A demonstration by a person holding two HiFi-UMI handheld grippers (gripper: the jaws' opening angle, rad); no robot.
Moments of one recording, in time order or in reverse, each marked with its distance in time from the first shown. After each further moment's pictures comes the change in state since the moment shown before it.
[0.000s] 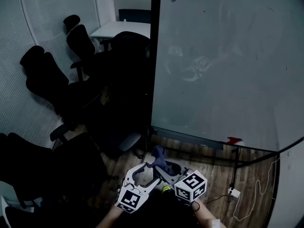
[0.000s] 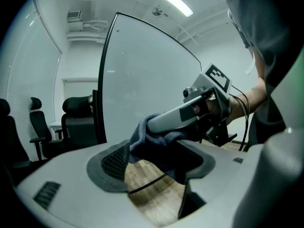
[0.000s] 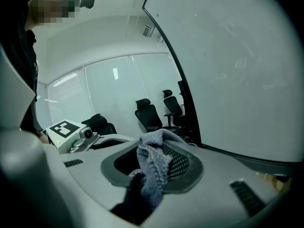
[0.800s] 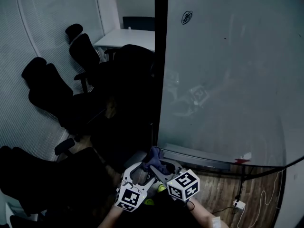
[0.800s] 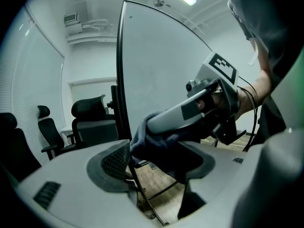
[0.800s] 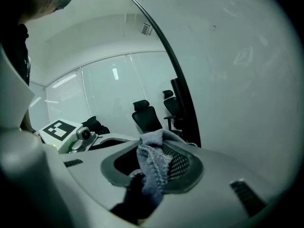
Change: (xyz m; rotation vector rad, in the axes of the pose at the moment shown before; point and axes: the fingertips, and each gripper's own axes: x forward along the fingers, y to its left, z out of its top) left arm 0.036 0.126 0.015 0.043 0.067 0.113; right arm 0.101 -0.045 0.067 0.000 0.010 0.022
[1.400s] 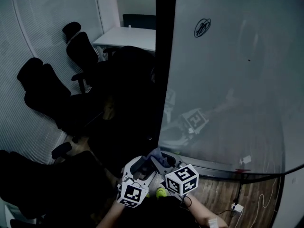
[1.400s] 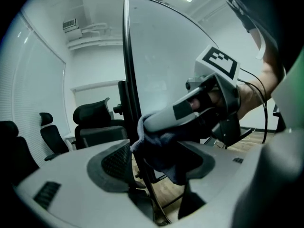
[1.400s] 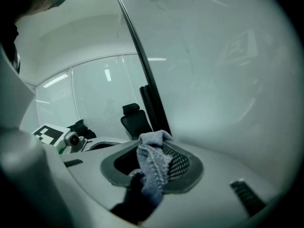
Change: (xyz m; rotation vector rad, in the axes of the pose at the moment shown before) left arm 0.055 0.053 0.019 0.042 -0.007 0.067; right arm 0.037 -0.067 0.044 0.020 -0.022 -0.092
